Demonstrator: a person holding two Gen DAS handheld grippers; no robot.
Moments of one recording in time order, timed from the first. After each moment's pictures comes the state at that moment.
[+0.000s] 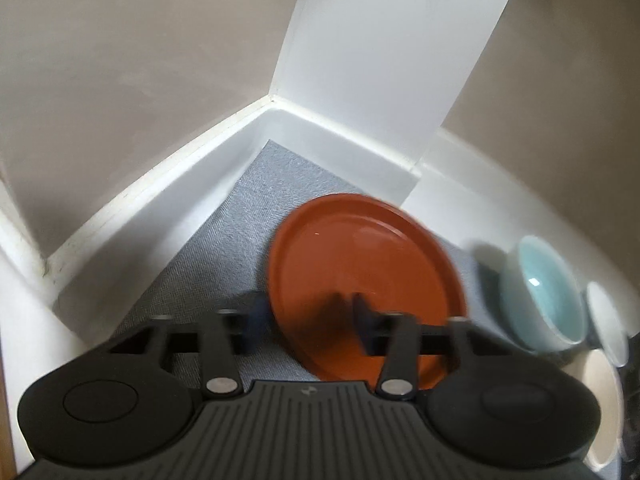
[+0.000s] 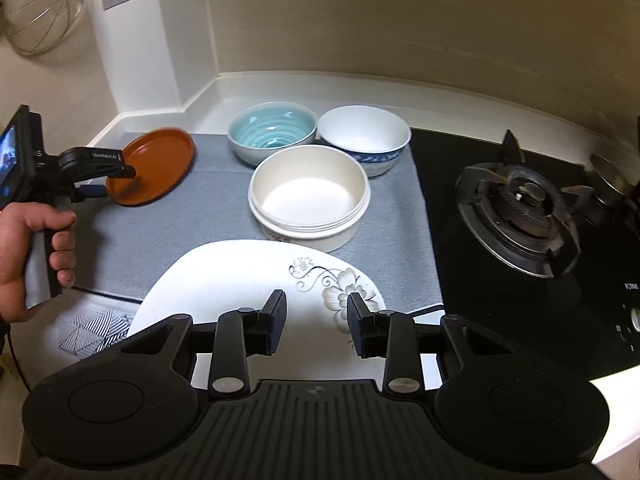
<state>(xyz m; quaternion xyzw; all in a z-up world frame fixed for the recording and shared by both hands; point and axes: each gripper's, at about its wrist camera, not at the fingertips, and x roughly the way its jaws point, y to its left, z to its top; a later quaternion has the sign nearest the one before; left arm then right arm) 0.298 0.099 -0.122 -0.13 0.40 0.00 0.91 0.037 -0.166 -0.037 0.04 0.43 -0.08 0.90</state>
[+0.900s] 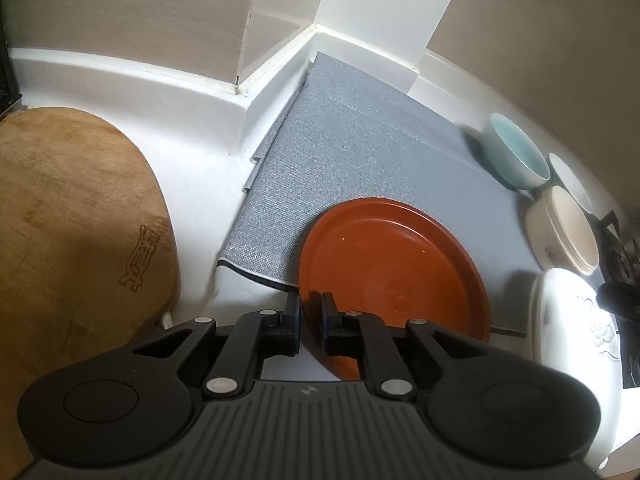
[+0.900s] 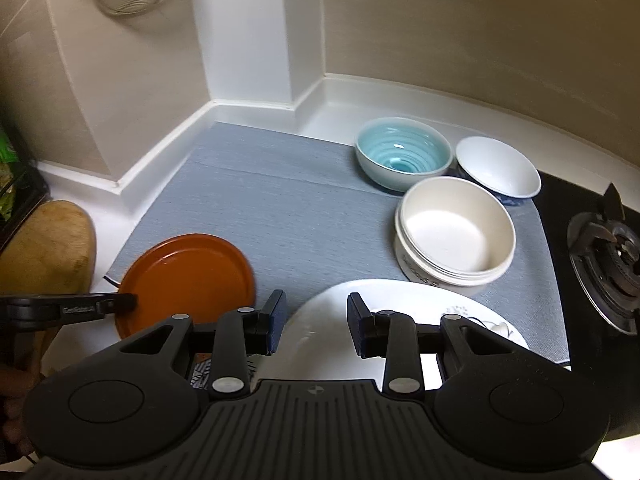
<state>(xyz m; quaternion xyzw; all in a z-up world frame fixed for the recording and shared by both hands) 0.159 0.173 -0.118 -0.10 0.47 -0.06 0.88 0.083 -0.066 -0.044 0.01 0.43 0.03 0.90</state>
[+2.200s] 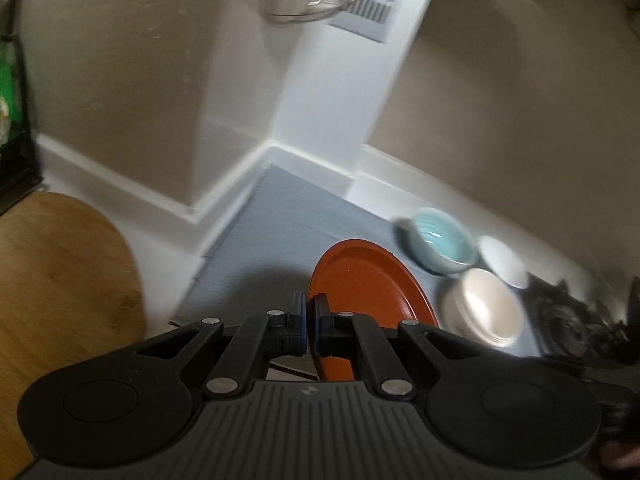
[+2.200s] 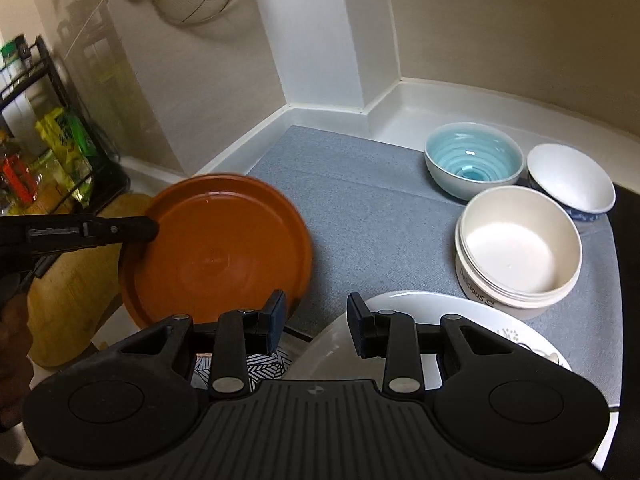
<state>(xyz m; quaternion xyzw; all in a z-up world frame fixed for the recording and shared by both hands) 0.111 0.117 -0.019 -0.13 0.35 -0.05 0.92 0.091 -0.108 -0.050 0.06 0.42 0.17 0.89</state>
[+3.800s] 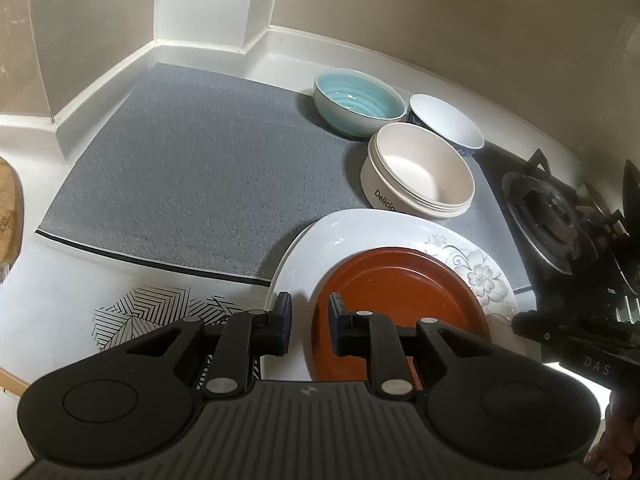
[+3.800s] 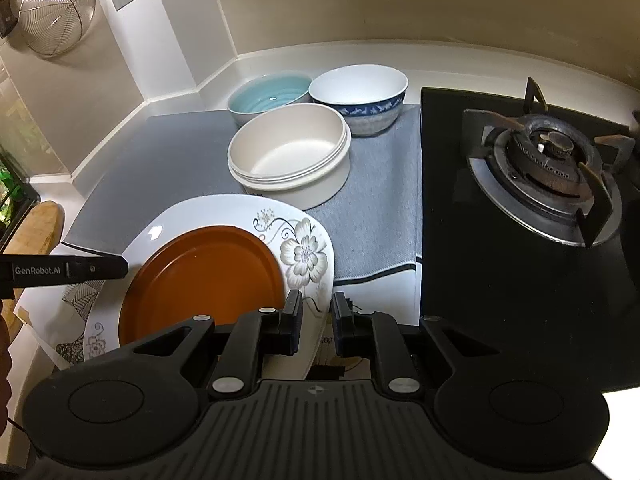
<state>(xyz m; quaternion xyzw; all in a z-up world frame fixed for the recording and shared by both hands) 0.107 -0.016 -0.075 -0.05 0.46 -0.10 0.88 0.017 -0.246 -0.079 0.09 0.44 0.04 0.89</state>
